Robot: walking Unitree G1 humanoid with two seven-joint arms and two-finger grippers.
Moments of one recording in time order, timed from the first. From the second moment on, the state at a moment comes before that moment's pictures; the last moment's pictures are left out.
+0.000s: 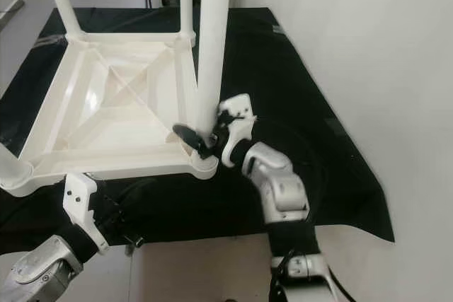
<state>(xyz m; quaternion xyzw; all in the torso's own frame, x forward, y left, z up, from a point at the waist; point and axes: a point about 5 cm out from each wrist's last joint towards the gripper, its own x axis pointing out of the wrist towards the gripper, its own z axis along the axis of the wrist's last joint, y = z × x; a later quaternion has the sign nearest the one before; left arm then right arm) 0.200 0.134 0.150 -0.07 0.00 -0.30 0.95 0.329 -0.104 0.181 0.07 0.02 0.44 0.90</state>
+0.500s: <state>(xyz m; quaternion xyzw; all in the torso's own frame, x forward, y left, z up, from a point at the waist) 0.196 0.131 0.146 -0.08 0.01 -0.30 0.95 0.348 -0.129 0.192 0.01 0.02 0.53 0.85</state>
